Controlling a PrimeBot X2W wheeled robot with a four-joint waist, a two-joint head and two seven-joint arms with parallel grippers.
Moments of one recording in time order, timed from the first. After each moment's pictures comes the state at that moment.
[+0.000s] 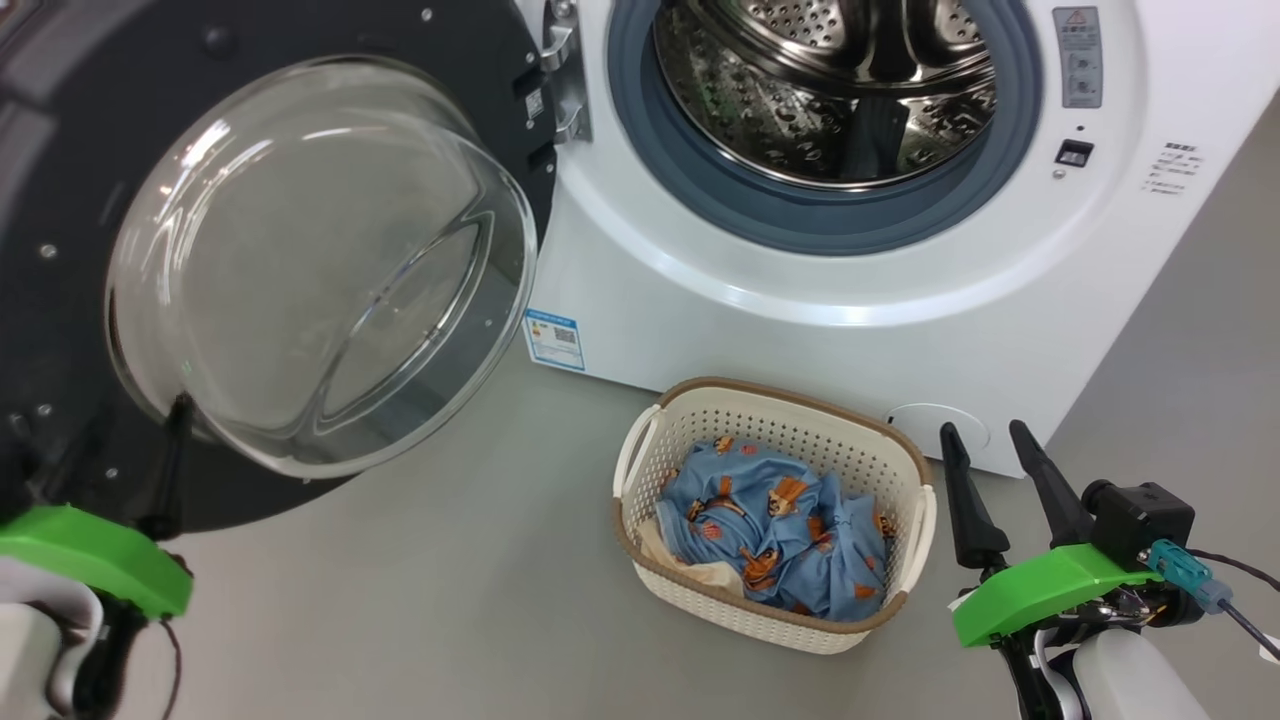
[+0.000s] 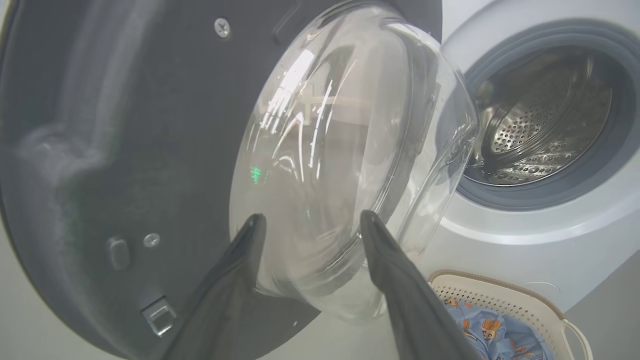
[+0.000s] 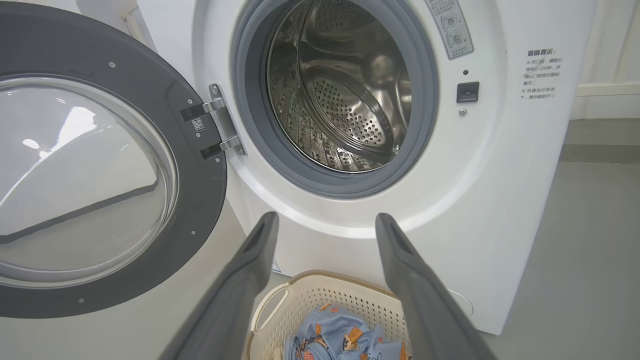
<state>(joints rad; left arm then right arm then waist) -0.56 0.58 -0.53 0.71 -0.89 -0.09 -0.25 -0.21 -0.06 0.05 0.43 0.31 0.13 -0.25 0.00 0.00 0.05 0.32</state>
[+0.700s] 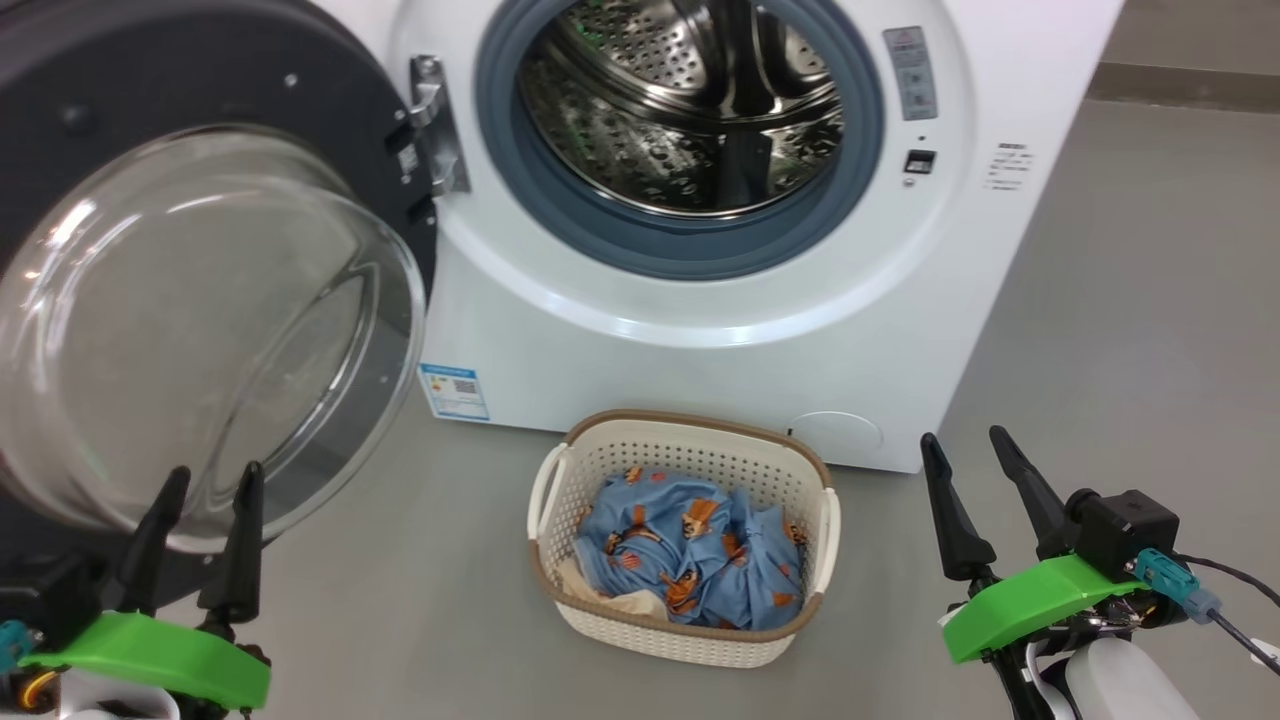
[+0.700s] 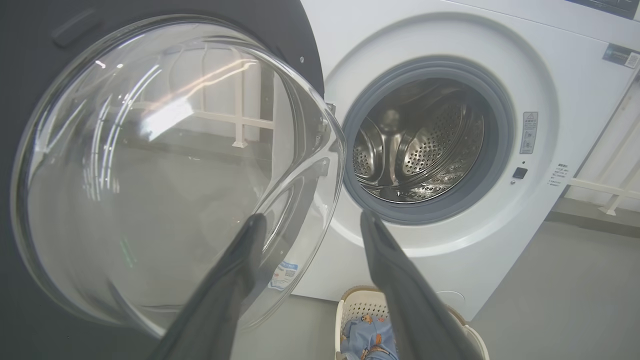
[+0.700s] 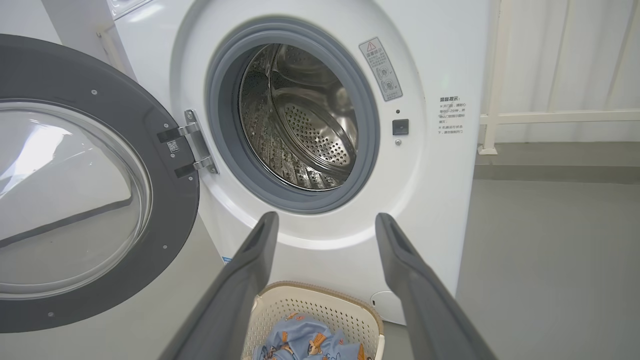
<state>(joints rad) -0.24 0.53 -0.39 0.30 -0.83 0.06 -0.25 -0.19 -0.08 0.12 0.40 0.32 0.13 -0.25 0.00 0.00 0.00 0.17</state>
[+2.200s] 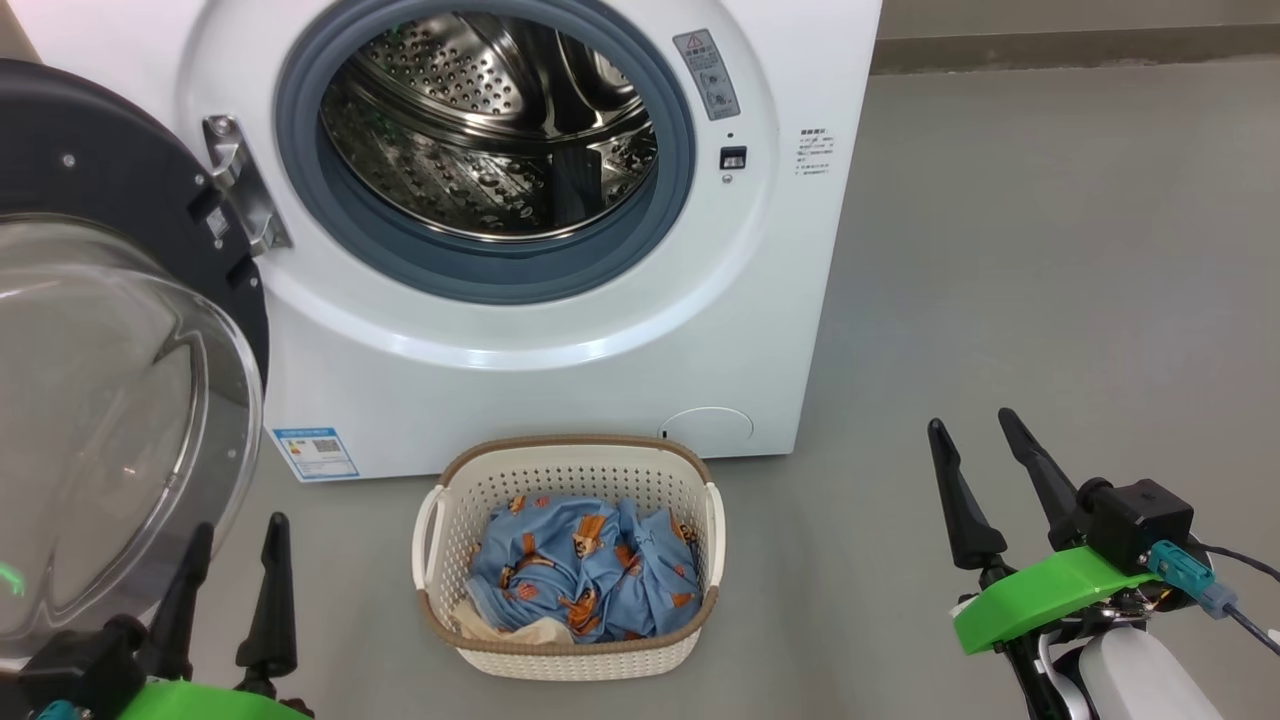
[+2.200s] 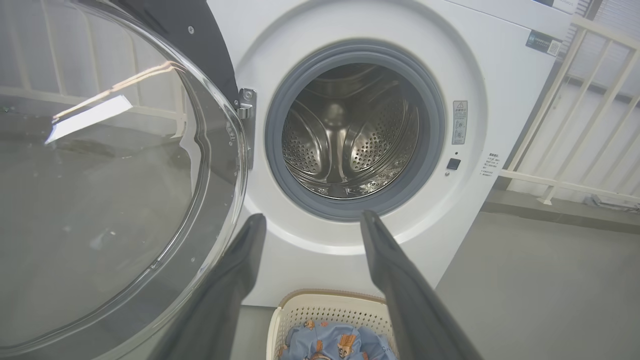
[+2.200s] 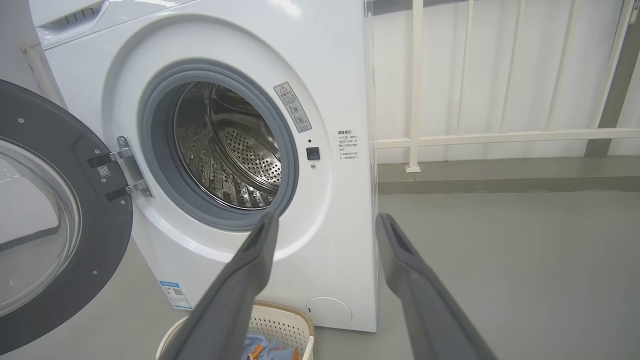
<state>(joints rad) -0.08 0.36 -0.24 0.20 -0.68 0.02 -0.26 -0.19 -0.12 0.13 0.35 0.32 0.13 -0.25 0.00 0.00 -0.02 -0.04</state>
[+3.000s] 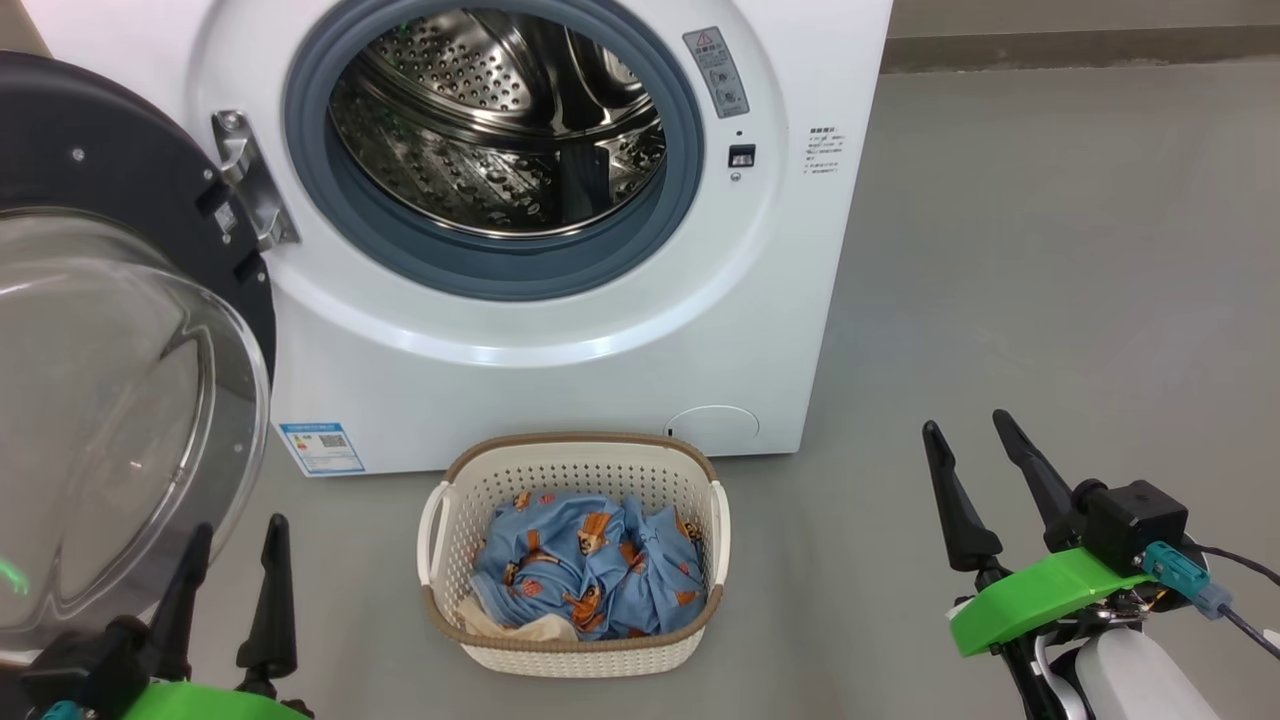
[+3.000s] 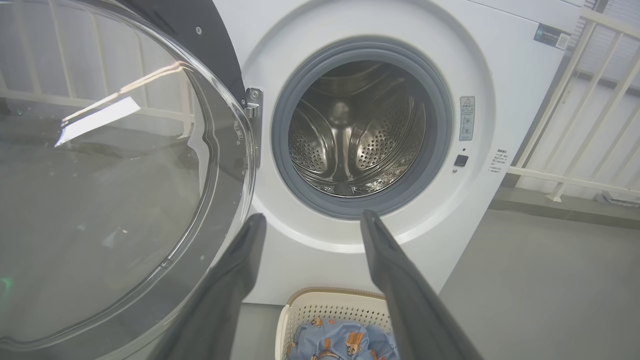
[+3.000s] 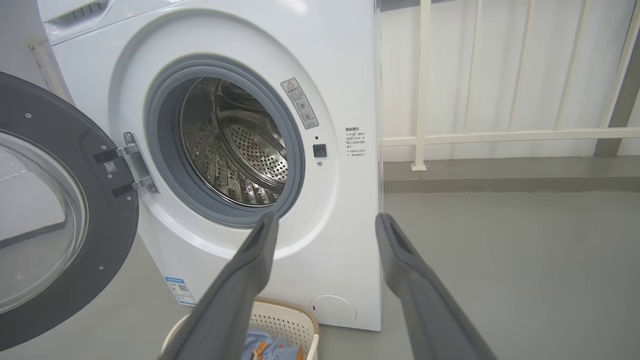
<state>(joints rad) -0.08 0.36 -0.23 0.21 -0.65 0.02 -0.26 -0.20 -0.12 0.14 0.35 0.32 0.13 -0.25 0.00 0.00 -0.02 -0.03</state>
